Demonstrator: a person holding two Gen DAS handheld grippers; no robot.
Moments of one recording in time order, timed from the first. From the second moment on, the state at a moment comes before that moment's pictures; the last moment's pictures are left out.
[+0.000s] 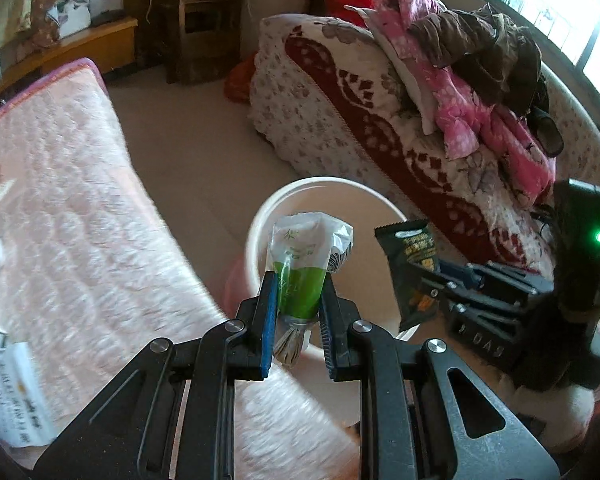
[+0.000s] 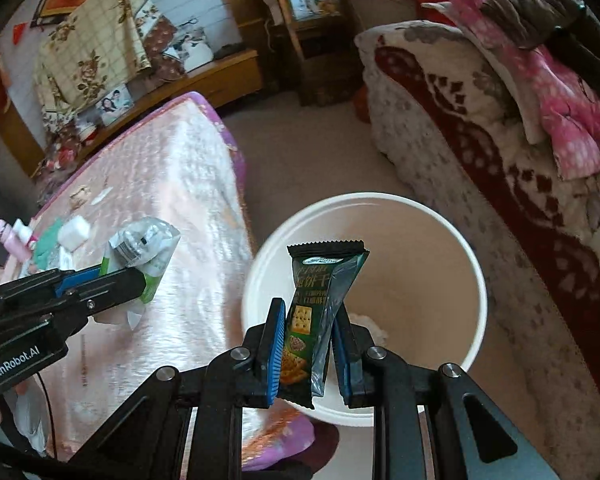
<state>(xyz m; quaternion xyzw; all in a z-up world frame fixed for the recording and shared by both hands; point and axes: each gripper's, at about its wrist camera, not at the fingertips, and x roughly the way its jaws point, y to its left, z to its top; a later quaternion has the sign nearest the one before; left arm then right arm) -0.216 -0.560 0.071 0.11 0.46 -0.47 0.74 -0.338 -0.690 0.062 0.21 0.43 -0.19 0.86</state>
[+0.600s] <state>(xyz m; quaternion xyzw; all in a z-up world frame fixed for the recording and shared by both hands) -0.212 -0.558 0.067 0.08 0.46 -0.46 0.75 -0.349 -0.703 0.054 0.23 0.42 -0.22 0.85</state>
